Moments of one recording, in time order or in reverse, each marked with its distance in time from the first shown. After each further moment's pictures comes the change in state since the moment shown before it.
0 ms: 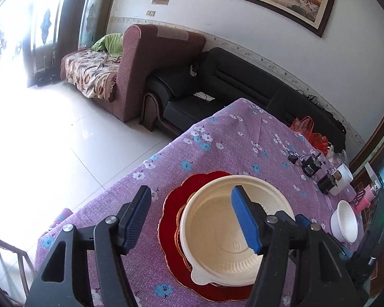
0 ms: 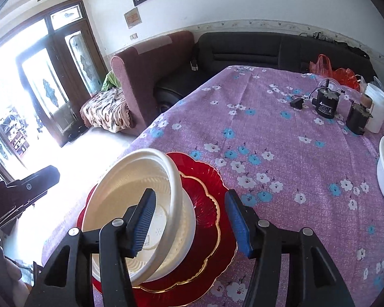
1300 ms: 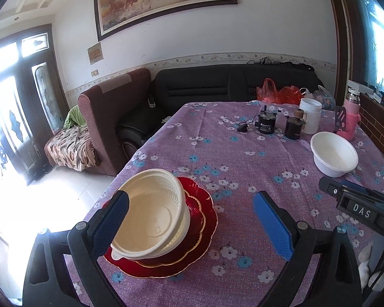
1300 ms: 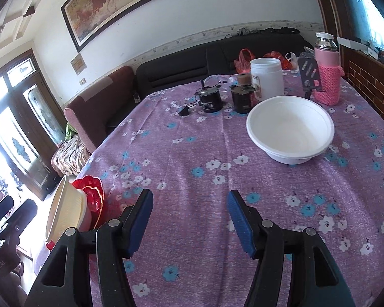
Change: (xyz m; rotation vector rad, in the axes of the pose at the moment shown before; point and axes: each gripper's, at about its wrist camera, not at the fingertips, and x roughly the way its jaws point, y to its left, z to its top) left arm -0.043 -0.176 -0.086 0.523 -0.112 0.027; right arm -0.129 -0.172 -0.055 0.284 -0.136 -0.161
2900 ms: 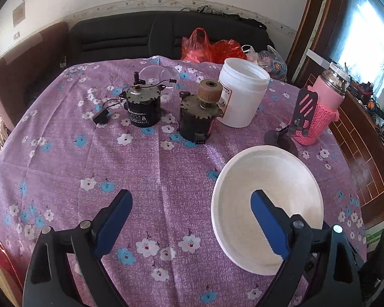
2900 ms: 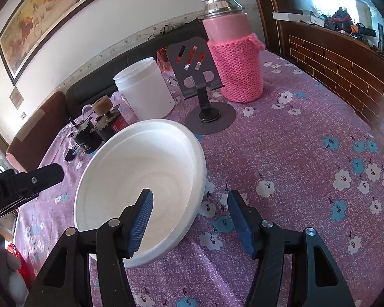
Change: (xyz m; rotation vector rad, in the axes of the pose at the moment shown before) left arm 0.206 -0.220 0.096 0.012 0.326 -0.393; right arm 0.071 -0.188 0.069 0.216 0.004 -0.259
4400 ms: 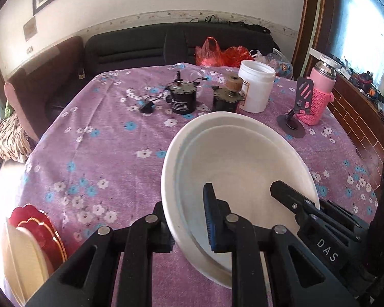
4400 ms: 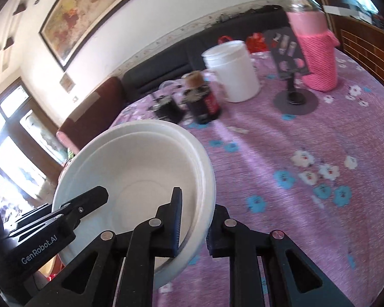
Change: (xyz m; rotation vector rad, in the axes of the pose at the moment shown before) left arm -0.084 0.049 -0.062 0.042 -0.074 0.095; right arm -0.024 0.075 -0.033 -0.097 0.047 0.334
